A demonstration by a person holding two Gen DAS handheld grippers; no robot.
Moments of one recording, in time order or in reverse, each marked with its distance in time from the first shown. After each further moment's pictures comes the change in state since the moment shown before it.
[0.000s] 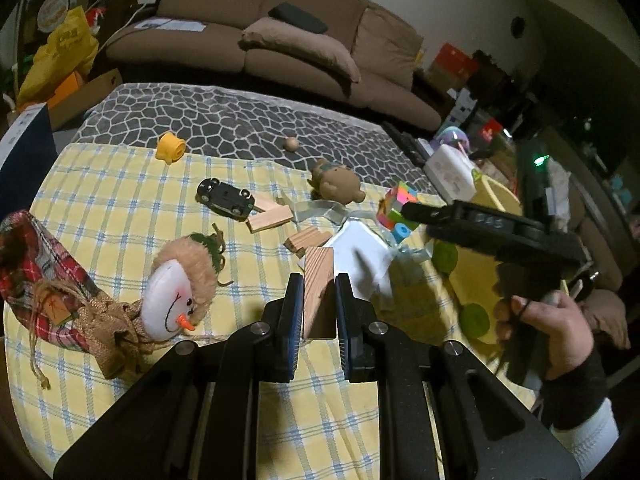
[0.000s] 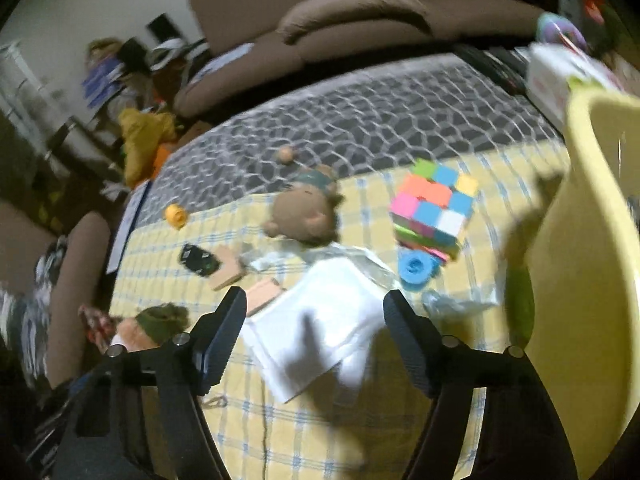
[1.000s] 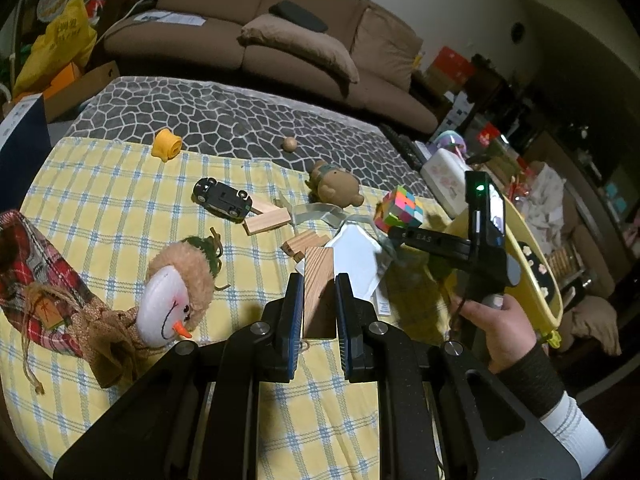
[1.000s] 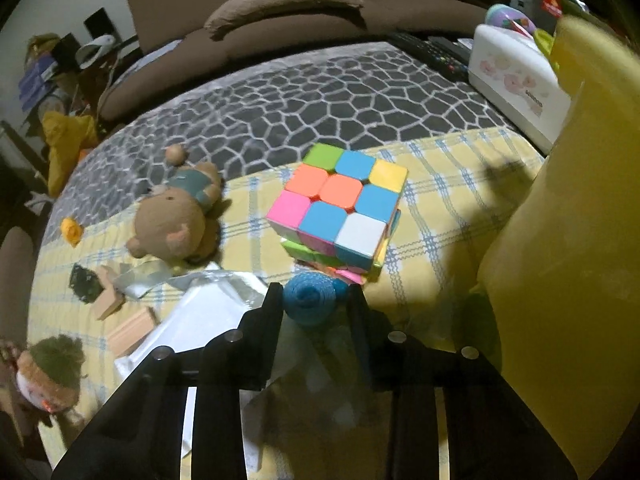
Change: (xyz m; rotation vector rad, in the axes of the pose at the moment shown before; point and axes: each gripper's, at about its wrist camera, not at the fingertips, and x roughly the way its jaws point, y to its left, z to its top) left arm 0.005 0.007 0.005 -0.031 0.007 -0.028; right arm 0.032 -0.027 0.009 -0.008 -0.037 -0.224
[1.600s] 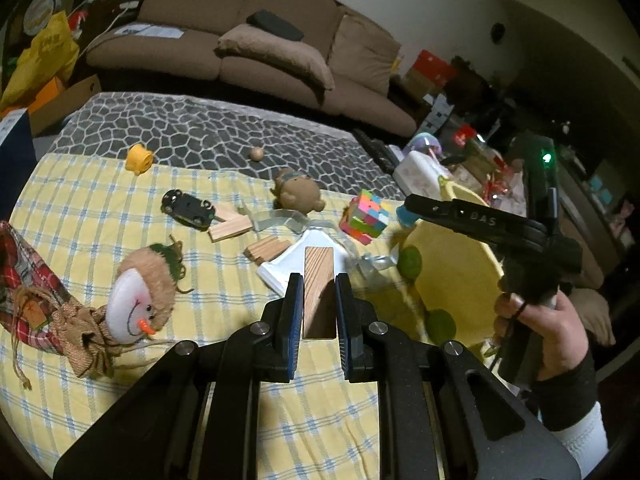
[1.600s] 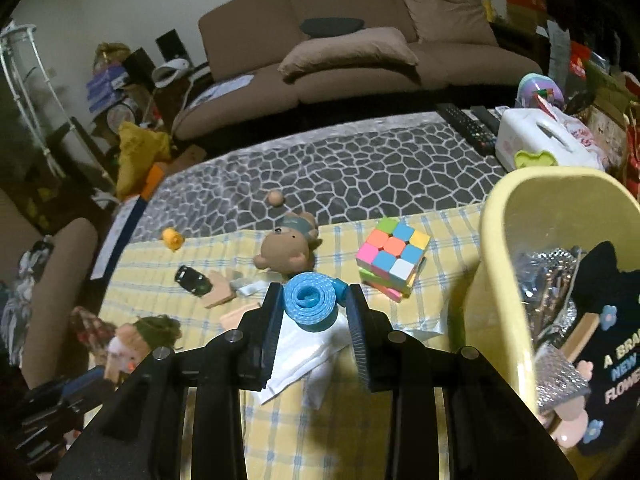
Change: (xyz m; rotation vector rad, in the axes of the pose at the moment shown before) left arm -0.012 -0.035 -0.003 0.047 -0.032 -0.052; right arm -0.114 0.017 0.002 -0.091 -0.126 0.180
